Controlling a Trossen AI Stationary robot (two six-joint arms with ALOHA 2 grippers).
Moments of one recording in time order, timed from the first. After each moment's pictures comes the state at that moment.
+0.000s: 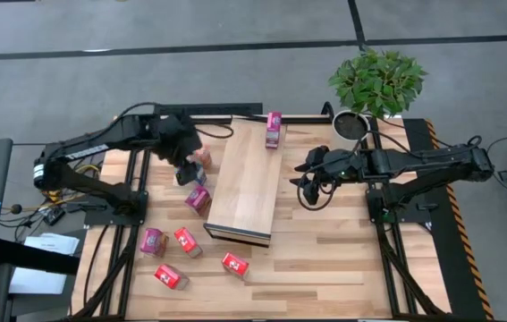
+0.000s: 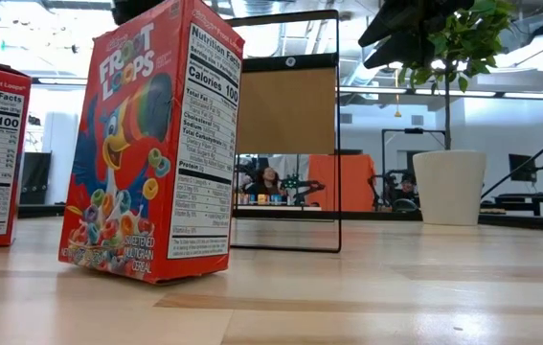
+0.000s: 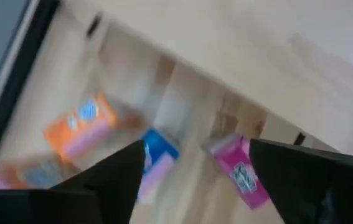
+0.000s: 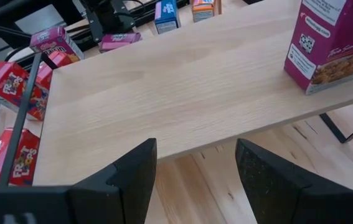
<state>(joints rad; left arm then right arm) 0.28 1.23 1.34 -1.15 -0.06 -0.11 0.04 1.10 0.95 -0.43 0.24 0.44</state>
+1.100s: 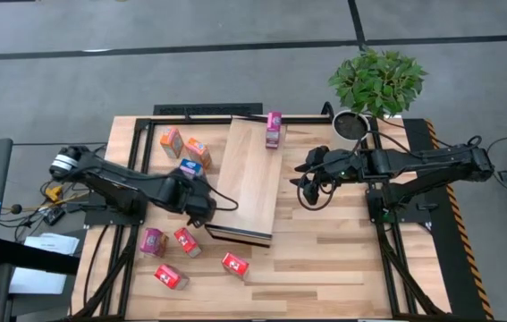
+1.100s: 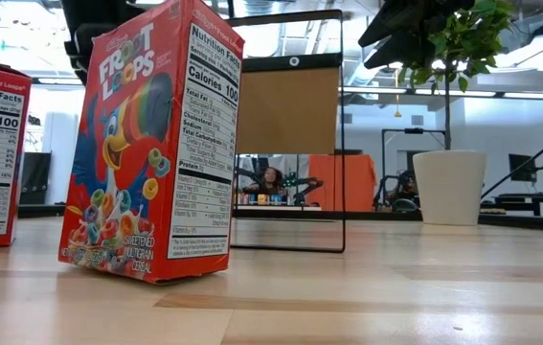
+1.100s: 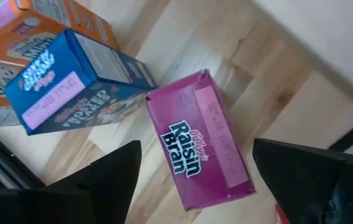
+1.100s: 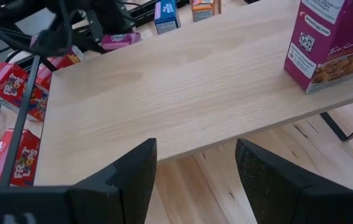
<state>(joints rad) -0.25 1.44 1.13 -1.11 -0.45 -0.80 0.04 1.10 0.95 -0.43 0.24 0.44</state>
